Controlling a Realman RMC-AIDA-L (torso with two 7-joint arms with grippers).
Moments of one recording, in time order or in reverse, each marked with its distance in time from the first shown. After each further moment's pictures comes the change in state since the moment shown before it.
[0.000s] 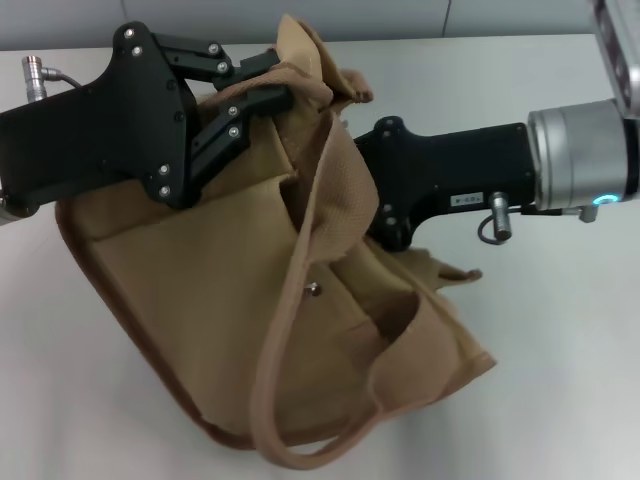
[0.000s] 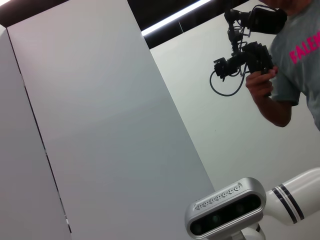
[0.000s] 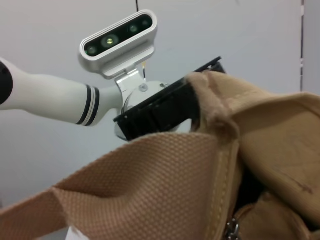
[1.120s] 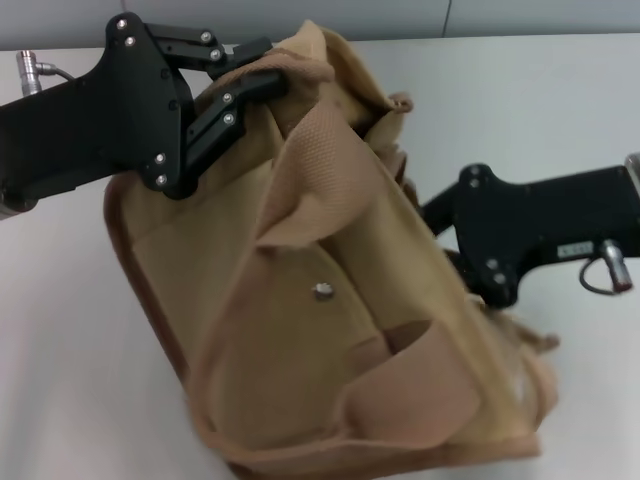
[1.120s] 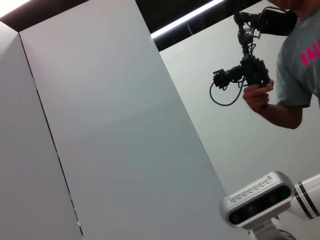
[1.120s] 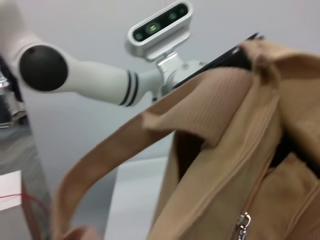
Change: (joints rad) left arm 0.002 0.000 -0.004 -0.011 -0.021 -0.011 0.004; right arm -0.080 -0.003 0.203 -0.073 -0.138 -0.297 0.014
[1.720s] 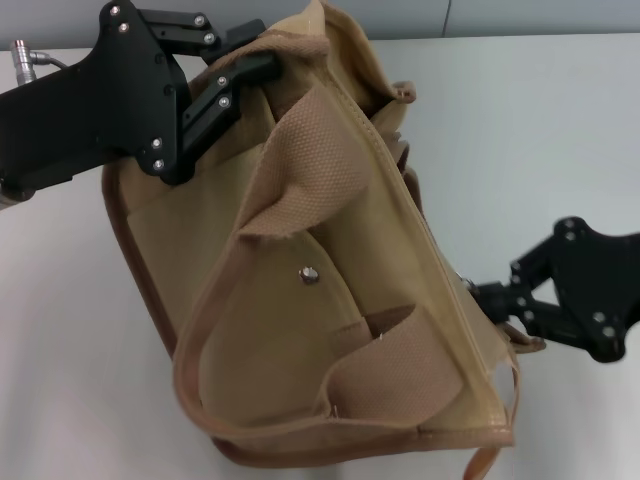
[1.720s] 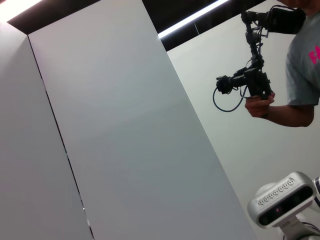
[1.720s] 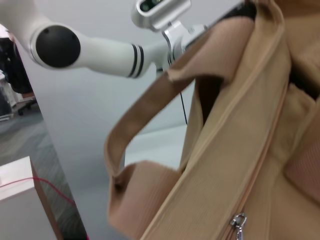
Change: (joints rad) left arm -0.003 0.001 -0.005 0.000 -0.015 -0.015 0.000; right arm -0.038 -0.002 0.232 -0.026 -0.180 -0.216 -0.003
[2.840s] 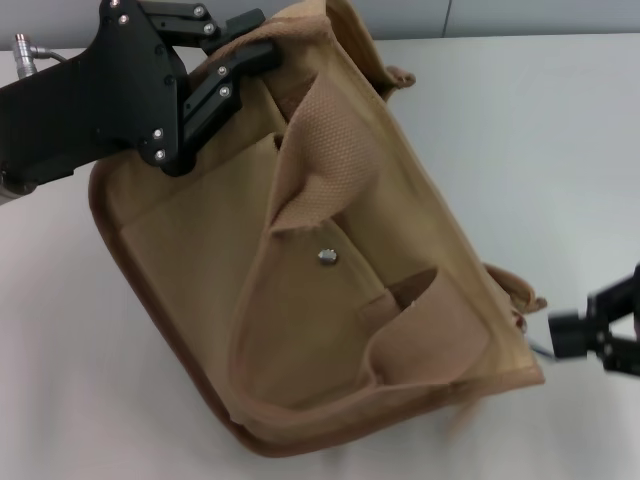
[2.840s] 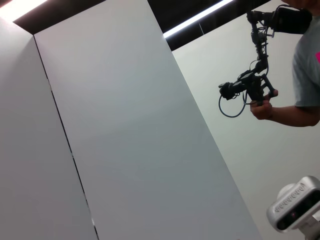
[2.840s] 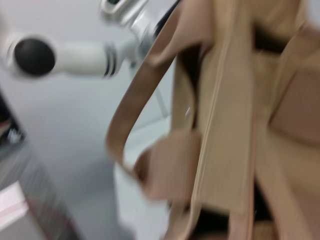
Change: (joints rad) left arm -0.002 0.000 0.008 -0.001 -0.016 -0.016 -0.006; right arm -0.013 -0.004 0.297 0.051 -0.173 -0.154 0.007
